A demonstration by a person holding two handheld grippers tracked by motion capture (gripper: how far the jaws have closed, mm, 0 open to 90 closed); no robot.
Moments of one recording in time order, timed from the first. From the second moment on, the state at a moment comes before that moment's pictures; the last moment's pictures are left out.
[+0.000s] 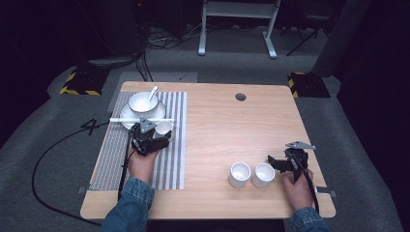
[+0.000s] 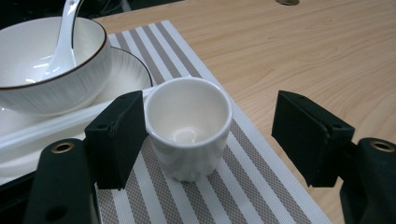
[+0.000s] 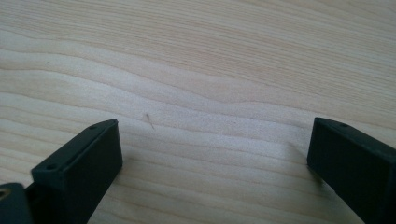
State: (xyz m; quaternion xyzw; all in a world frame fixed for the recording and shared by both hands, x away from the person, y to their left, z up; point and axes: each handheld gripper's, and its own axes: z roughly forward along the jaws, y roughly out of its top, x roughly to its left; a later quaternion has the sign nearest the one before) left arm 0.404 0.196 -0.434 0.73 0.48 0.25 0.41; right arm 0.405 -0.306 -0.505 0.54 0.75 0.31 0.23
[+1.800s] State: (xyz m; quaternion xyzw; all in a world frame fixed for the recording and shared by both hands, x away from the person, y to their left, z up) left arm 0.286 0.265 -0.462 0.77 0.49 0.18 0.36; right arm 0.405 -0.305 -0.505 0.54 0.75 0.31 0.23
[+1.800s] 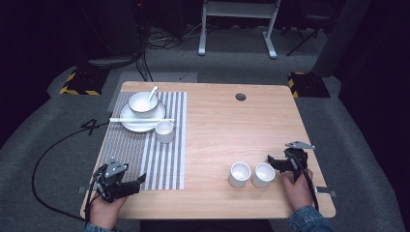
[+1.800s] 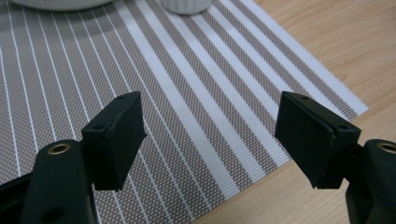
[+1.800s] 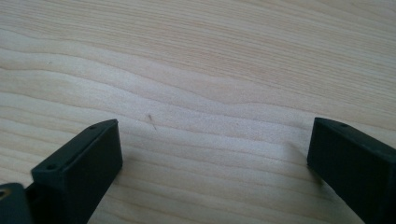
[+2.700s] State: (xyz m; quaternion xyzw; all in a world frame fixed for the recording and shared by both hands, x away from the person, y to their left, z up) left arm 0.294 0.258 -0.504 0.81 0.45 0.17 0.33; right arm 0.405 -0.305 -0.505 0.54 0.75 0.31 0.23
